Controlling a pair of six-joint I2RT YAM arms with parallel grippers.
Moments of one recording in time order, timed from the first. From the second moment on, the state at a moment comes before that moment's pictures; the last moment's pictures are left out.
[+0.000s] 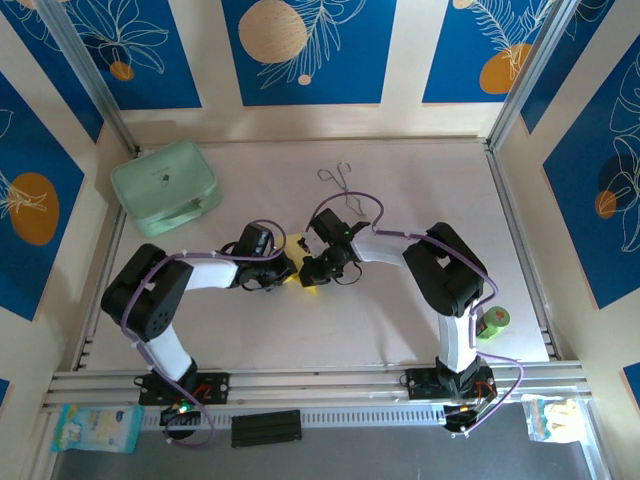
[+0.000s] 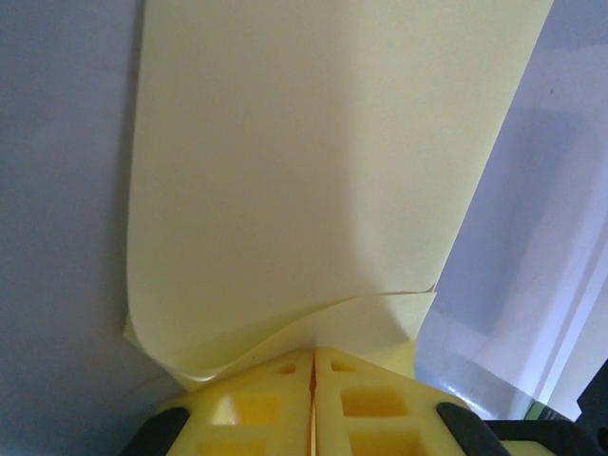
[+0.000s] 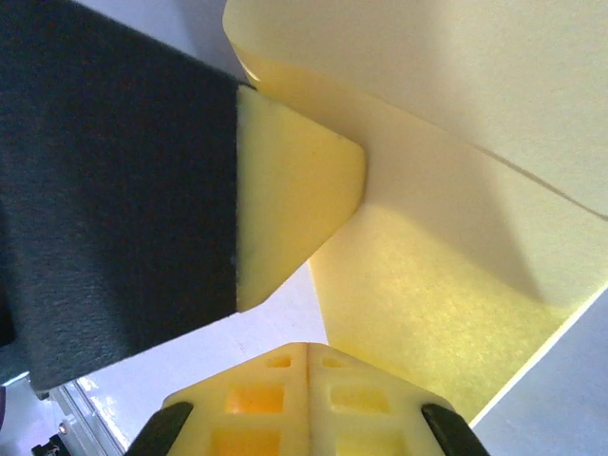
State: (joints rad) left arm -0.53 1.71 0.71 0.08 0.42 -1.07; right arm 0.72 1.94 1.17 -0.44 -0.55 0.39
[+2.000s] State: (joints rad) left arm -0.52 1.74 0.78 -0.03 0.44 -1.05; right arm 0.69 1.75 1.06 -0.40 -0.53 0.48
